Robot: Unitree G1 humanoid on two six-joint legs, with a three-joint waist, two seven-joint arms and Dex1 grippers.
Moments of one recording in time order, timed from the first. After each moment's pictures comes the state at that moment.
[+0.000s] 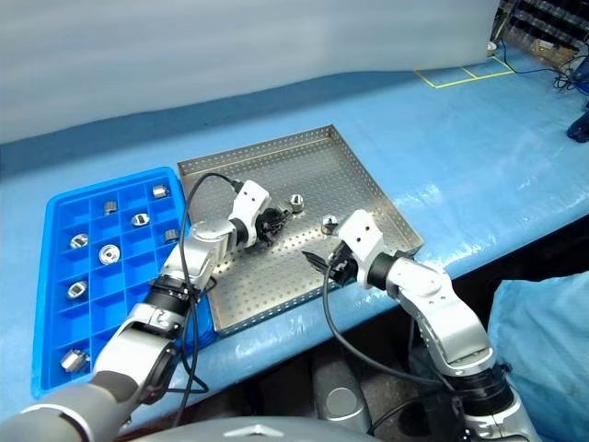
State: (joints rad) left arm -0.64 0.19 -0.16 0.51 -0.05 0.40 -0.53; right arm -0.16 -0.48 0.16 -0.47 0.27 0.59 0.59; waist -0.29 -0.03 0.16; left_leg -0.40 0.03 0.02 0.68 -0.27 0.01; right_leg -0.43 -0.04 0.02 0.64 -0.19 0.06
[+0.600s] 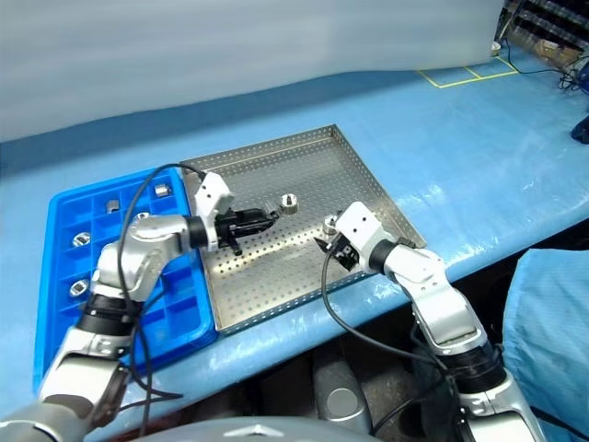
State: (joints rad) left arm -0.47 0.48 -0.08 -0.08 -0.36 0.70 -0.88; right arm -0.27 -0.52 0.26 -0.30 0.00 0.44 0.51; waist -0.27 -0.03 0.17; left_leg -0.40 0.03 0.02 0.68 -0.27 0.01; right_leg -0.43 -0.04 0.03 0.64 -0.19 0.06
